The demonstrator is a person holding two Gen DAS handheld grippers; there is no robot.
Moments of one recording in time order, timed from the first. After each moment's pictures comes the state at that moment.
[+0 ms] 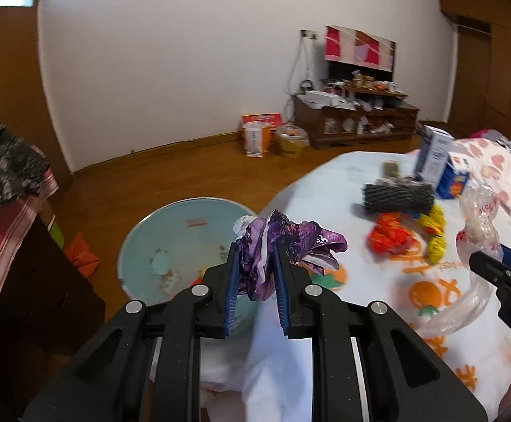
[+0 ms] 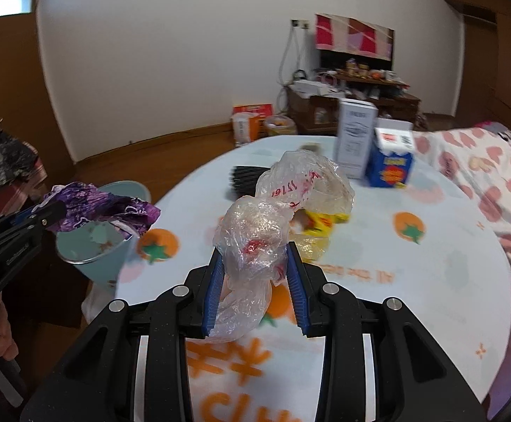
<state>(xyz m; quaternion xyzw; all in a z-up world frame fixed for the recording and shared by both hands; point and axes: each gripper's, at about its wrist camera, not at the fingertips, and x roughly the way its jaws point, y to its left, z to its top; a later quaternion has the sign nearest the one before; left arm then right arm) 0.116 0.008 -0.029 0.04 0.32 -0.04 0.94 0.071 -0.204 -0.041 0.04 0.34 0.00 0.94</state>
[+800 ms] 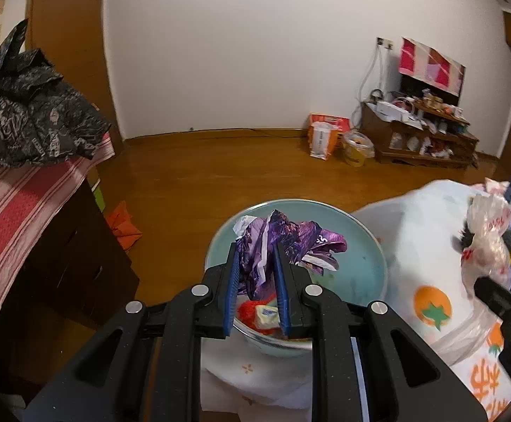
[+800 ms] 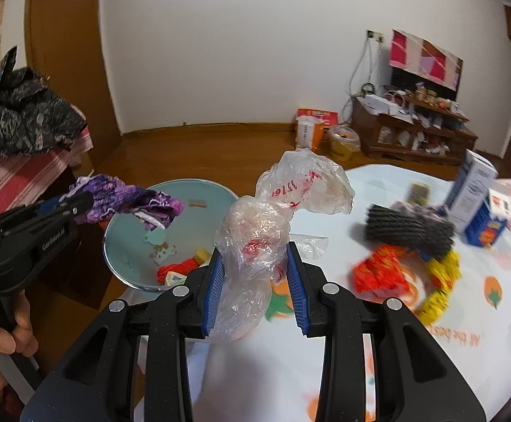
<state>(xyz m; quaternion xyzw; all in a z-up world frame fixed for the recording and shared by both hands) 0.160 0.112 -0.044 -0.02 0.33 0.08 0.94 0.143 -0.077 -0.043 -0.03 0.34 0.11 0.93</state>
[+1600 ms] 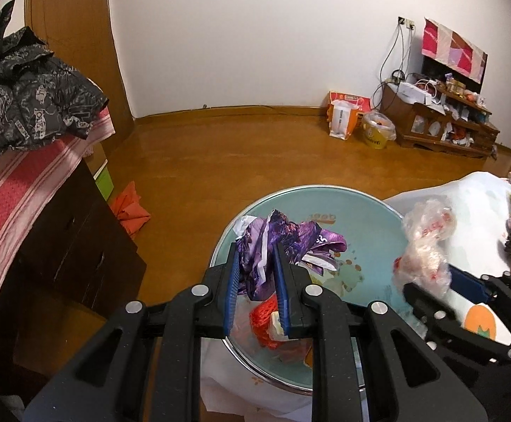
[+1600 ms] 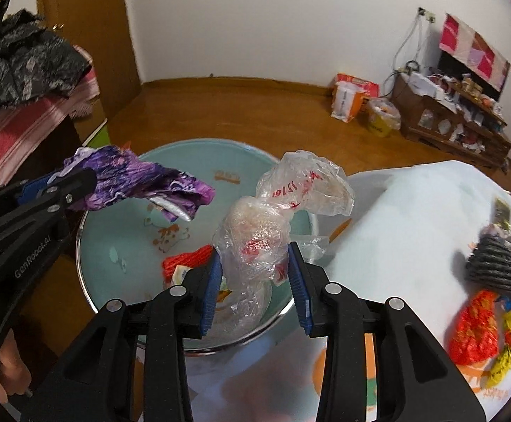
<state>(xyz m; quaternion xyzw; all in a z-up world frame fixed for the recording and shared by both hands) 0.219 0.123 -0.088 -0.02 0.38 0.11 0.92 0.239 -0.004 -0.114 -0.07 0.42 0.17 0.89</state>
